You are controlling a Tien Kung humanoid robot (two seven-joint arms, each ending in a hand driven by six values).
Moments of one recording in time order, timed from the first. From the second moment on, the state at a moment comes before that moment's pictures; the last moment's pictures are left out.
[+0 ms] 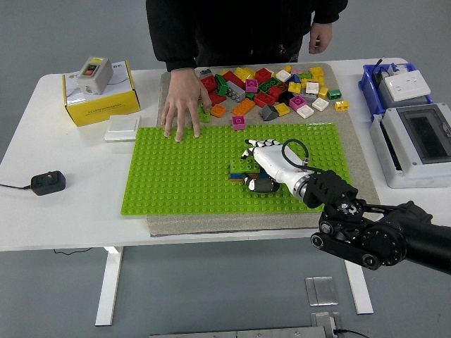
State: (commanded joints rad) left arm 0.00 0.15 -1.72 -0.18 2.20 0.03 0.04; right arm 0.82 -0.15 0.17 0.97 -1.65 -0.36 -0.19
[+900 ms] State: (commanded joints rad) left arm -0.01 0.15 -1.71 -0.18 2.20 0.03 0.04; right arm 0.82 -0.15 0.17 0.97 -1.65 -0.36 -0.19
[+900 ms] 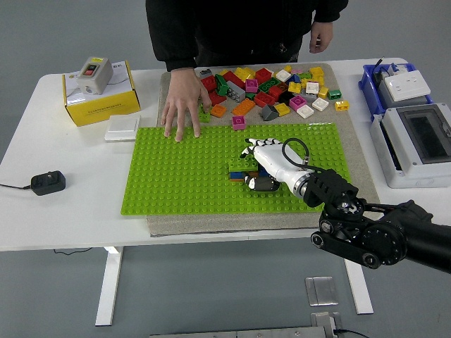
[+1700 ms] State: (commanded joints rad) left arm 0.00 0.15 -1.71 -0.18 2.19 0.03 0.04; right arm 0.82 -0.16 0.17 0.98 -1.65 -0.36 -0.19
